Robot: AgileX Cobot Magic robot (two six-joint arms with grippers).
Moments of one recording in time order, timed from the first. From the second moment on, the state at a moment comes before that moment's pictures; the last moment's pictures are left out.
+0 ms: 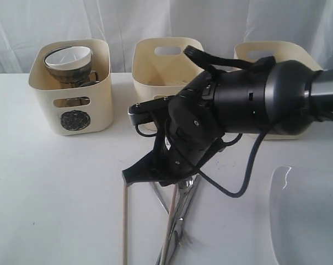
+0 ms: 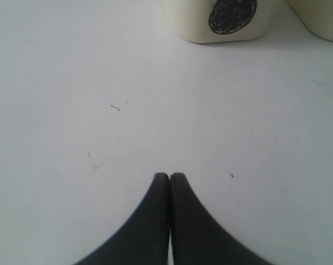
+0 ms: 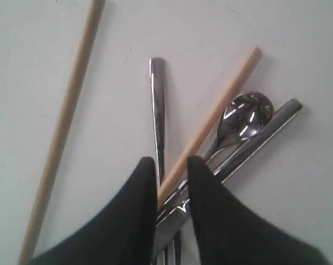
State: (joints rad) left arm -0.03 0.00 0.02 -0.18 0.47 0.11; right arm 0.67 1.77 -1.16 -0.15 0.67 0.44
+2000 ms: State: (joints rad) left arm -0.03 0.00 0.02 -0.18 0.47 0.11; right arm 0.67 1.94 -1.26 0.00 0.89 0.44
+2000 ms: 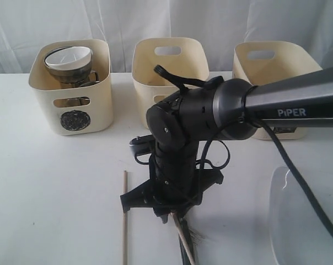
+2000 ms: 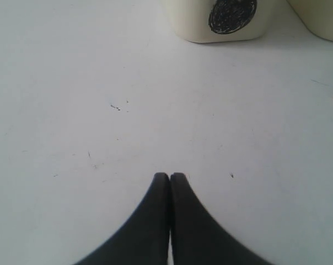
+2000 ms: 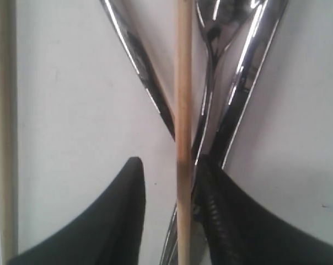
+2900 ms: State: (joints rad) left arm -0.03 0.00 0.02 -0.18 0.47 0.11; right arm 0.67 1.98 -1.27 0.00 0.89 0.43
